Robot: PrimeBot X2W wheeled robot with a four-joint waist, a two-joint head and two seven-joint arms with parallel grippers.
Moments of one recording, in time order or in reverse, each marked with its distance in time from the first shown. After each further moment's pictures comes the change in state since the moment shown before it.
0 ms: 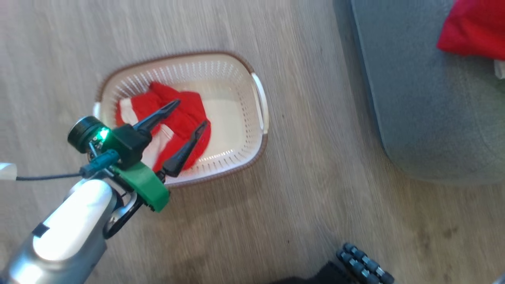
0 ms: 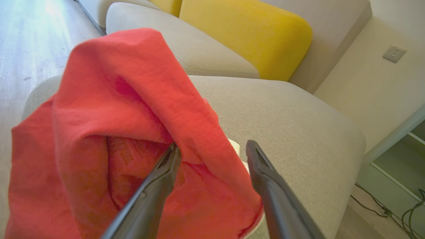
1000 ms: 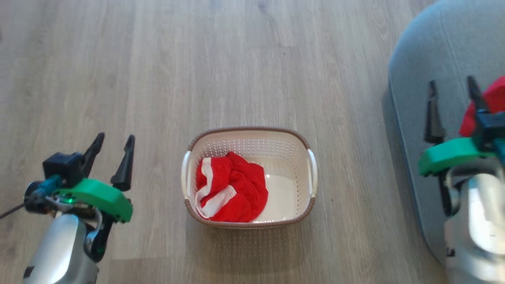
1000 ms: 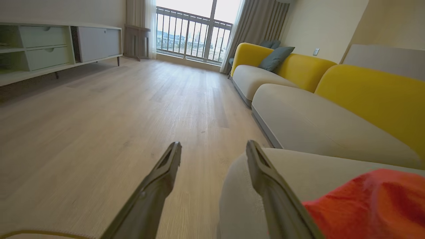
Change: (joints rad) left arm 0.211 -0.225 0.516 0.273 0.086 0.000 0.000; right arm 0.275 0.146 0.466 -0.213 -0.001 0.000 0.002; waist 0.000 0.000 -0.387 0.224
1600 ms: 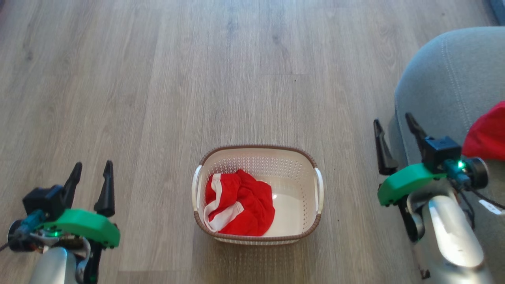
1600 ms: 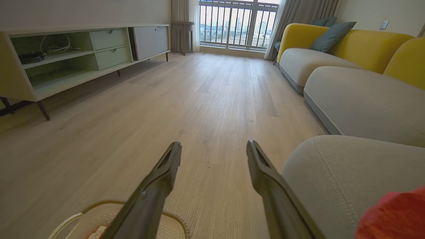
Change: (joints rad) left arm 0.158 -0.077 0.225 -0.073 0.101 0.000 0.000; right arm 0.049 0.001 0.202 0.143 0.146 0.000 -0.007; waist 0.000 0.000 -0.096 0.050
